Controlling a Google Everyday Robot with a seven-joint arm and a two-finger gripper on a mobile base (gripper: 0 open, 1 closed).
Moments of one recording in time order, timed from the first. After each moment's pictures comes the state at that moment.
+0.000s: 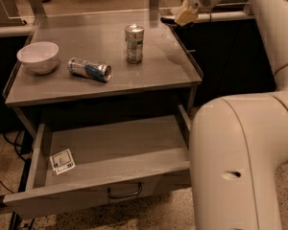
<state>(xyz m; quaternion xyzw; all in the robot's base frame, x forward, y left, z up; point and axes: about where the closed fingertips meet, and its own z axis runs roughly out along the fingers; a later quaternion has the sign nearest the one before) 0.784 -0.129 0.960 -0.60 0.72 -0.02 0.34</state>
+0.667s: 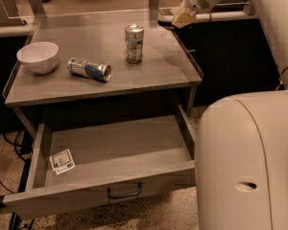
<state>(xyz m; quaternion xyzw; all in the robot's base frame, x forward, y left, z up) 0.773 -0.118 0.958 -0.61 0.72 -0.01 0.33</state>
